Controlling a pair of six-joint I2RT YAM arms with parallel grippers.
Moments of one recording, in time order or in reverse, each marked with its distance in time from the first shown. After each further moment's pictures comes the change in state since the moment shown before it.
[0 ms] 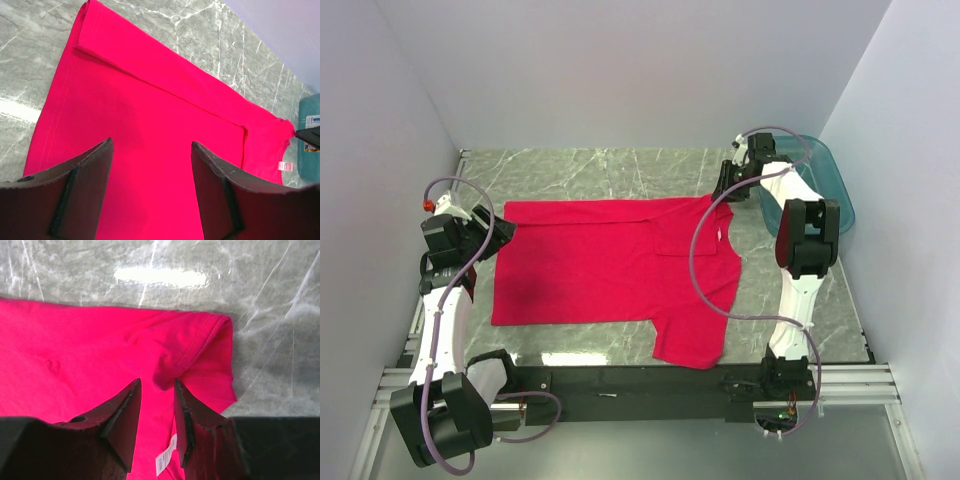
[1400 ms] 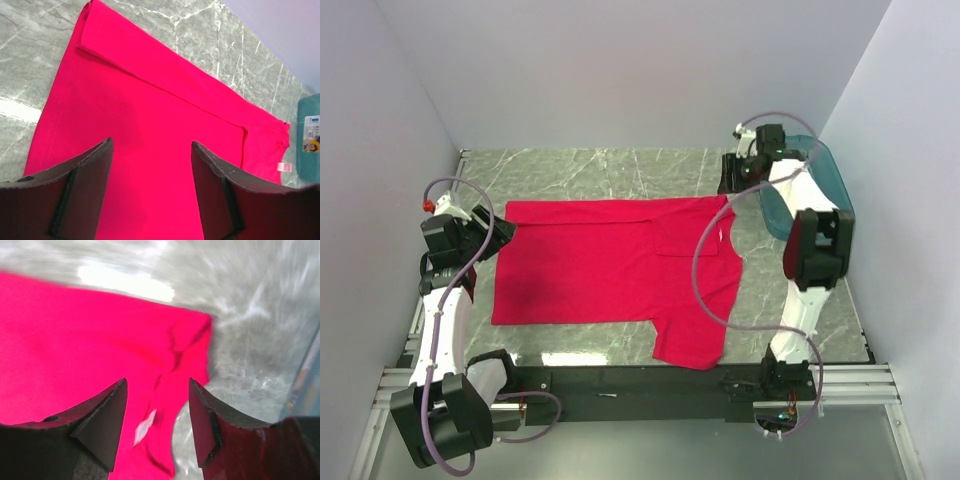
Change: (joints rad) left arm 0.000 -0.002 0.000 -0.001 0.000 -0.003; right arm 0.002 -0.095 -0.023 -0.042 0.090 -0.195
